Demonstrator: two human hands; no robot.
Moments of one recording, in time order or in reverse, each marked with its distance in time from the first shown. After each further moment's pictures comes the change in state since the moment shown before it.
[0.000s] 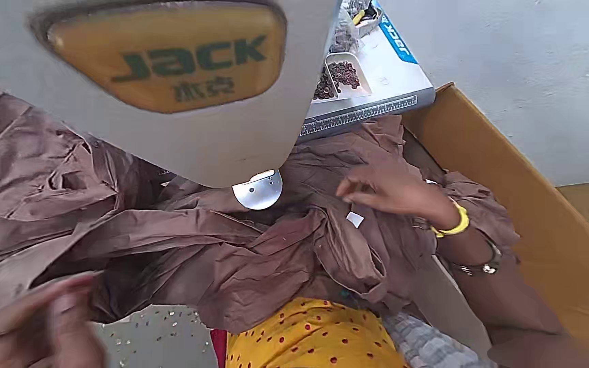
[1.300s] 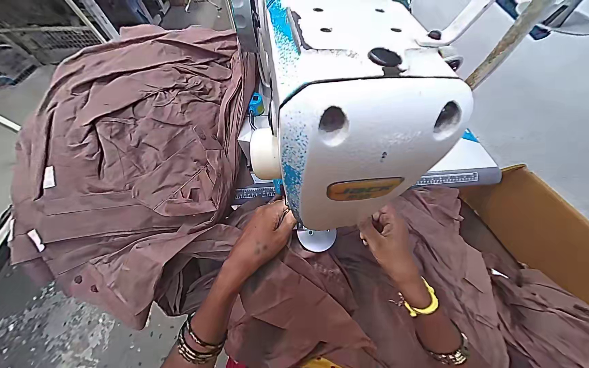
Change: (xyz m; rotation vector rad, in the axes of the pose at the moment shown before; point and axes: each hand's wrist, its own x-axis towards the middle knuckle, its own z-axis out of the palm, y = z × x) left_hand 0.113 0.074 0.121 0.065 -0.532 -0.152; right_hand 0.077 -0.042 0.058 0.563 0.774 -0.014
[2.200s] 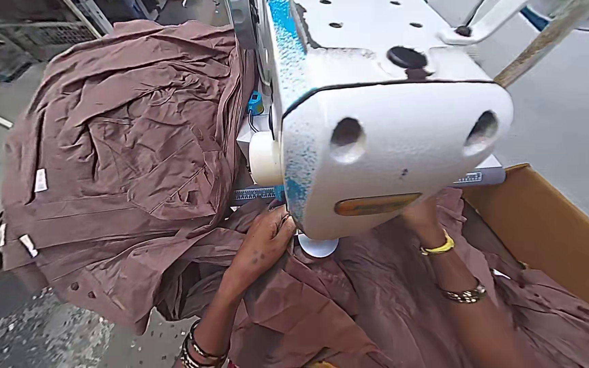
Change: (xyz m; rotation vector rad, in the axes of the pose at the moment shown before) left_hand -0.005 -0.012 0.011 -0.129 0.039 -0.010; right_hand 0.067 0.030 -0.052 -0.586 0.103 -0.202
